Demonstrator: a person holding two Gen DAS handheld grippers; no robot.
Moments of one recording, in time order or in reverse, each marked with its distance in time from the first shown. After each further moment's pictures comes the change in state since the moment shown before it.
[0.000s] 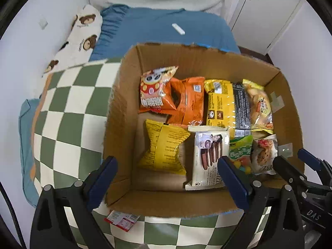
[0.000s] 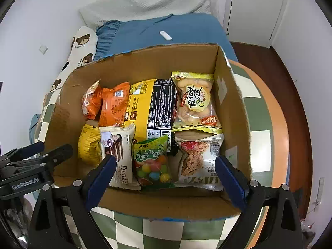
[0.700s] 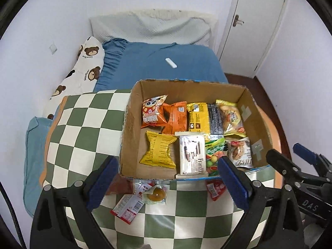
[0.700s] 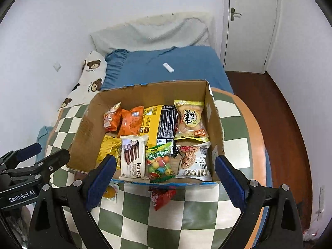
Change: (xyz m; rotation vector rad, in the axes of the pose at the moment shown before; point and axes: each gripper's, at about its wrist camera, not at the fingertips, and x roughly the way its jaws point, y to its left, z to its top) left arm -0.100 -0.005 -0.056 0.024 -0.251 -0.030; right arm -0.105 0.008 -0.048 -0.028 -0.236 0.002
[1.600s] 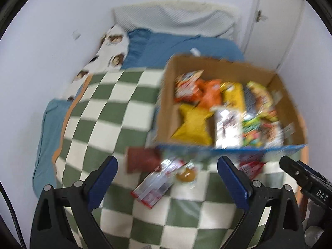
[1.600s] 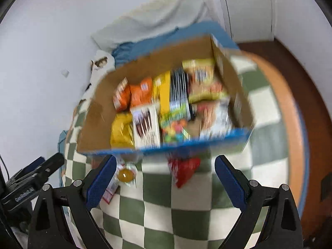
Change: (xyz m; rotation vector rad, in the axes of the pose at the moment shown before) left arm 0.030 0.046 -0.061 -0.074 0.080 0.173; right arm 0.055 -0.018 -0.066 0.186 0.132 0.180
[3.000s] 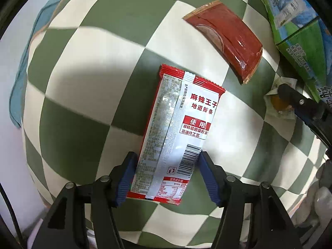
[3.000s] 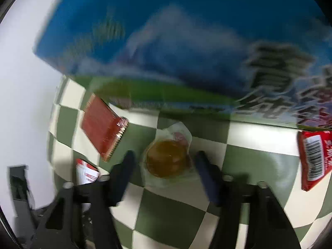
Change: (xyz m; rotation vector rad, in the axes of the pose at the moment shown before) left arm 0.138 0.129 -0.140 -0.236 0.500 -0.071; right arm 0.197 0.124 -0.082 -0.226 0.280 0.044
